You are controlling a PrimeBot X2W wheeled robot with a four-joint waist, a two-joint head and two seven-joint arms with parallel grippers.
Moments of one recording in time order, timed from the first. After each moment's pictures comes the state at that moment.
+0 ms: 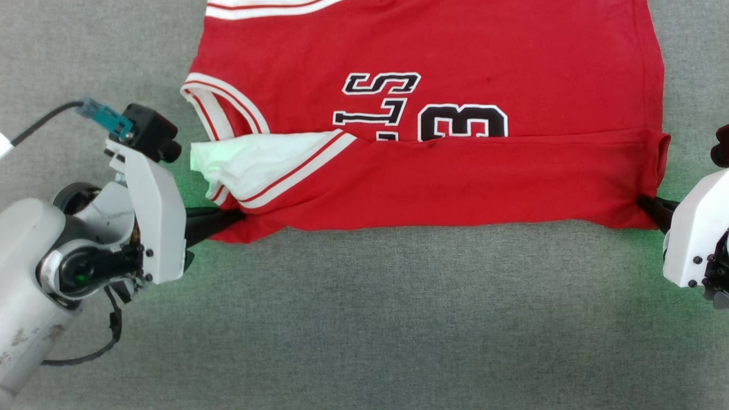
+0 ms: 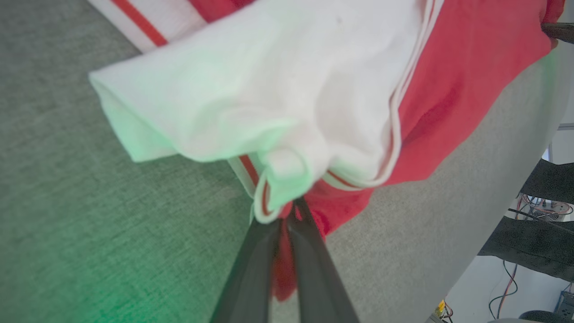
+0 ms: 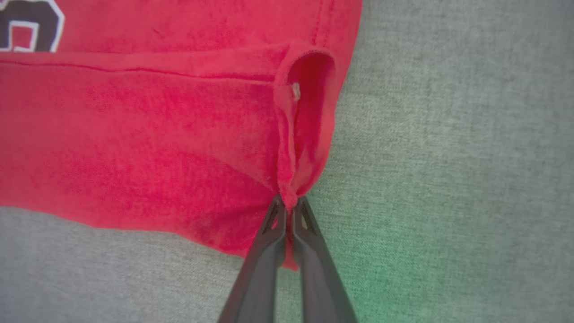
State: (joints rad) left arm -0.86 0.84 -0.83 0.16 -1.33 -0.13 0.66; right arm -0.44 -0.24 -0.10 -0.12 0.37 0.13 1.08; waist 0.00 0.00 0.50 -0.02
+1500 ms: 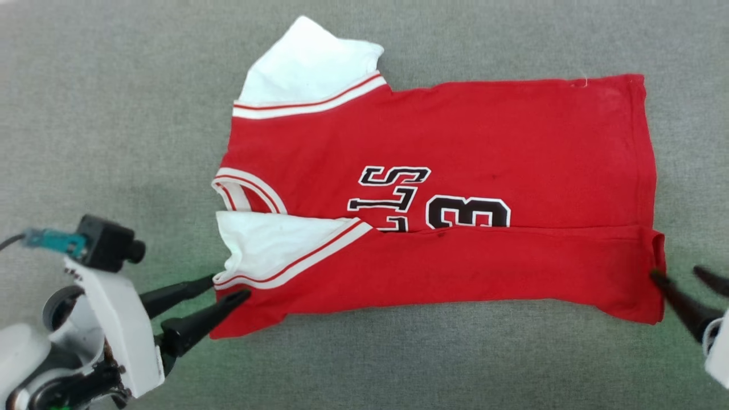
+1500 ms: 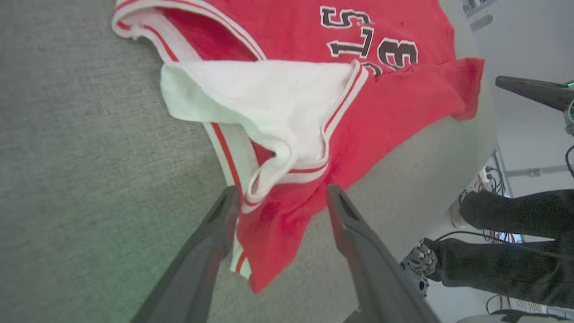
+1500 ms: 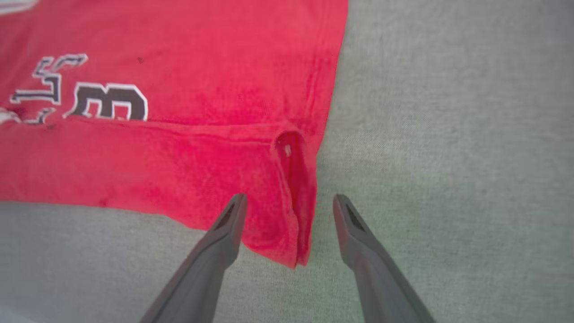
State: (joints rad) left arm -0.51 1.06 -0.80 -0.15 -1.43 -0.11 0.28; right arm -0.09 -0.26 -0.21 -0.40 0.53 0.13 1.02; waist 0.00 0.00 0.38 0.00
